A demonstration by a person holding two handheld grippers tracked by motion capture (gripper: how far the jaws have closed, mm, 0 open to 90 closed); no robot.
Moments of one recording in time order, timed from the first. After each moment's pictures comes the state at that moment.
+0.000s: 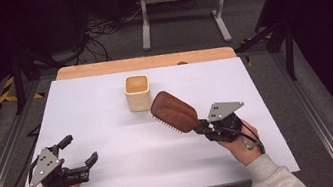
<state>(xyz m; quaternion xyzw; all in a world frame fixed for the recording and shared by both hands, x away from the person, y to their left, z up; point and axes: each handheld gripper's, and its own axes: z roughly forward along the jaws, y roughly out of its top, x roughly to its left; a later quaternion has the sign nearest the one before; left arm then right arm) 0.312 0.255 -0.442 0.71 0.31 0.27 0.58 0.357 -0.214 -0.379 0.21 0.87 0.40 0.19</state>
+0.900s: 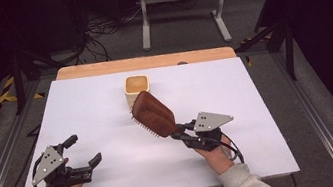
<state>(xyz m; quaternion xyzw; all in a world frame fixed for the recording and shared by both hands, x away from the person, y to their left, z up) 0.316 0.248 -0.441 0.71 0.30 0.25 0.58 0.354 -0.172 -0.412 0.18 0.80 0.54 0.18</state>
